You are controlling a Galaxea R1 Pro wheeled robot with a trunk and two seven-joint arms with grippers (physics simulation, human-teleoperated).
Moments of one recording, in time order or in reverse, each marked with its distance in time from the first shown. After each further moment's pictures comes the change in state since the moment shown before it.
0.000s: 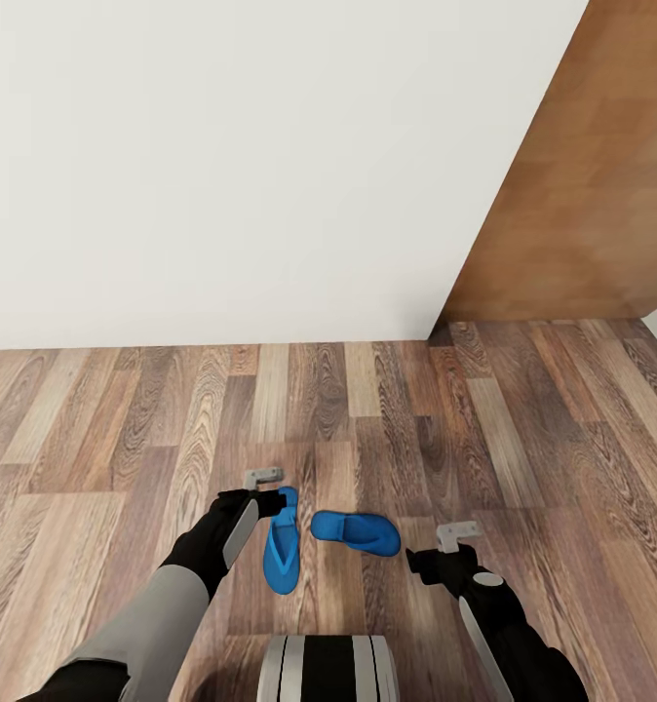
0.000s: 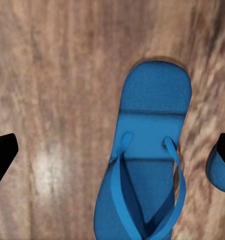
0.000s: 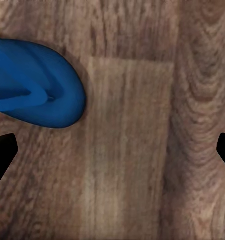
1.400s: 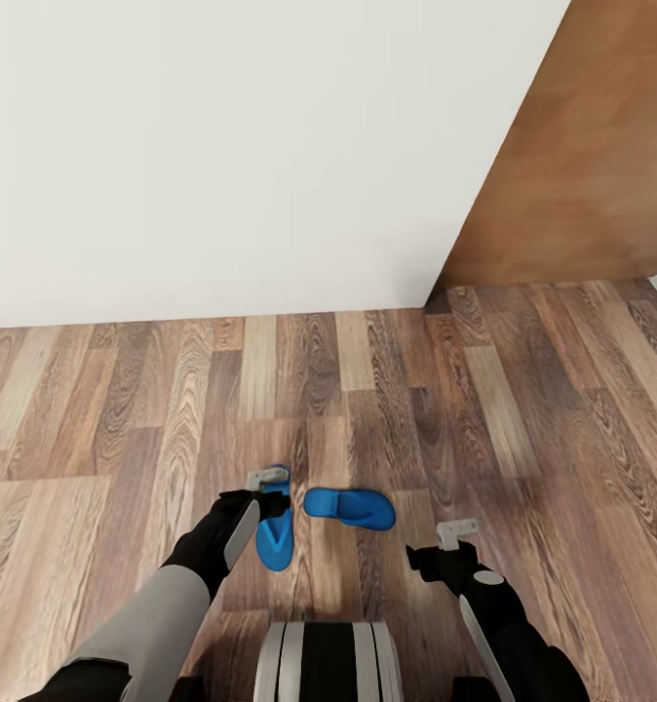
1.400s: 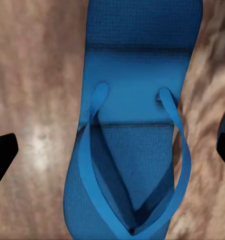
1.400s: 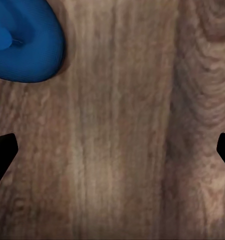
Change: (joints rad) left arm 0.000 -0.004 -0.002 0.005 0.000 0.009 -0.034; right arm 0.000 0.000 -0.001 -0.012 0.000 0.000 -0.001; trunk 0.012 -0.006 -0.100
